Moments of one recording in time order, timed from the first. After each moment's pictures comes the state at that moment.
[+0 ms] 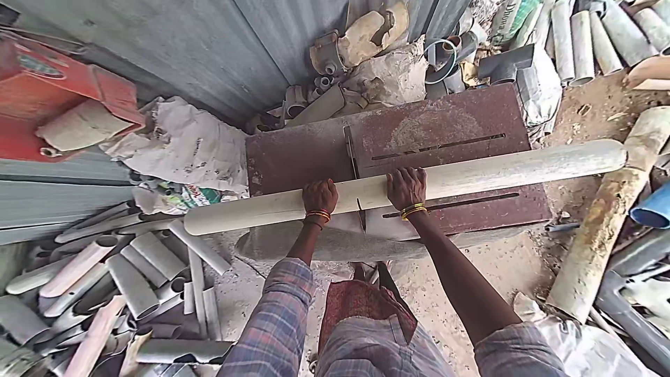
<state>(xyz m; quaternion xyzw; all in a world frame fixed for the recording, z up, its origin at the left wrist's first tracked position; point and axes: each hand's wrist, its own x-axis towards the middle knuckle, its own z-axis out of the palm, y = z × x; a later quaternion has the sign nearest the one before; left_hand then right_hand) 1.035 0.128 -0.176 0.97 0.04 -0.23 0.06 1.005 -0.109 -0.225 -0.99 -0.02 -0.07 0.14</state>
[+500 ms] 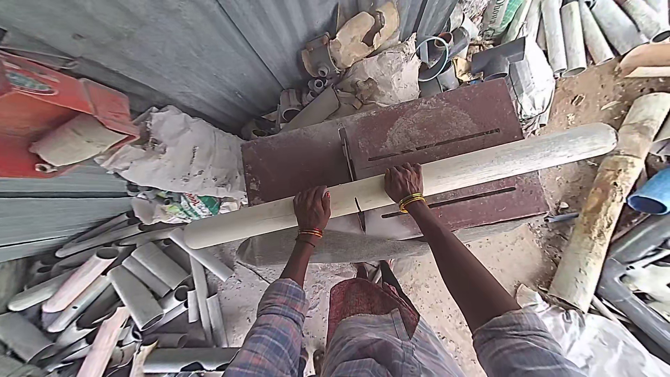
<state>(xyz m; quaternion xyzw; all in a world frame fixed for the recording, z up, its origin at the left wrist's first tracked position) 0.999 0.165 -0.212 0.99 -0.07 -0.01 0.10 1.029 -0.111 -0.211 -0.99 0.01 0.09 0.12</state>
